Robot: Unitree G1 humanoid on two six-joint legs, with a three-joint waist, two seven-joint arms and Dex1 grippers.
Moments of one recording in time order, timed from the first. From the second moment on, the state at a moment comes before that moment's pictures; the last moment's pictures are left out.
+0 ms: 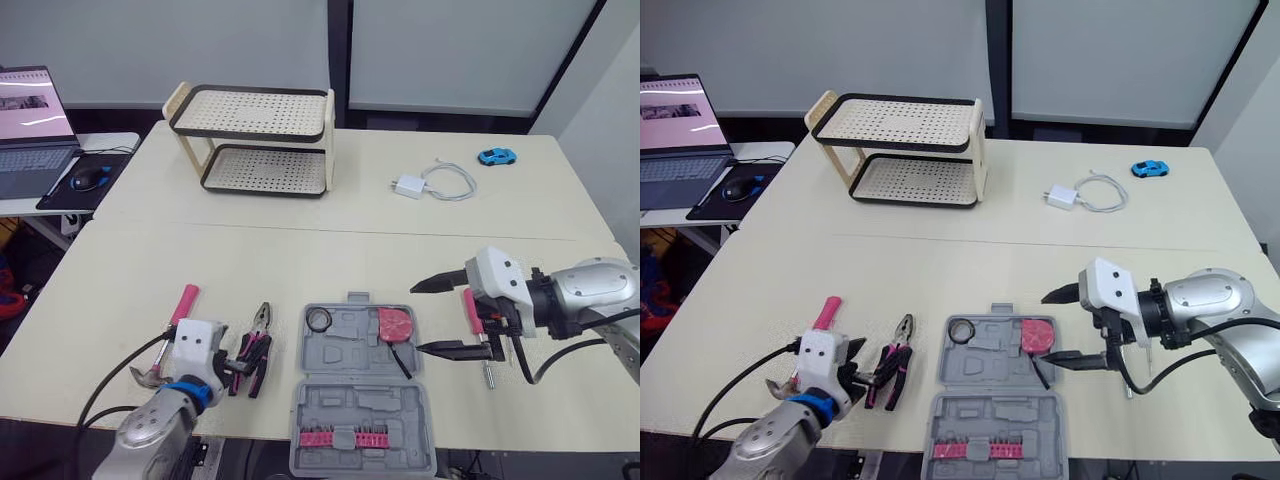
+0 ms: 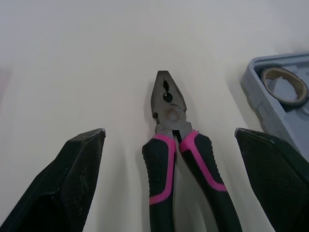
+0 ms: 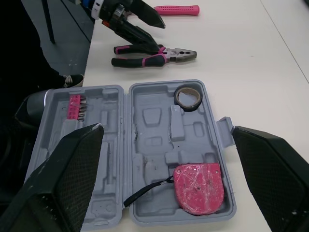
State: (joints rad) left arm 0.35 0.33 0.13 -0.51 -0.33 0.56 -0.32; right arm -0.30 -0.99 0.05 -0.56 0.57 0.64 1.15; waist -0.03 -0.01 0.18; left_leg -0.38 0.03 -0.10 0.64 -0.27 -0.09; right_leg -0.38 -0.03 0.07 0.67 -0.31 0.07
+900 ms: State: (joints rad) left arm 0.31 0.33 0.05 -0.48 -0.24 0.68 -0.24; right arm -0.25 -1.00 0.06 -0.56 0.56 0.62 1.15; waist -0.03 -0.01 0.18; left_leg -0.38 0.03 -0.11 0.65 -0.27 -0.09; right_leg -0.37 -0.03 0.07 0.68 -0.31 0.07
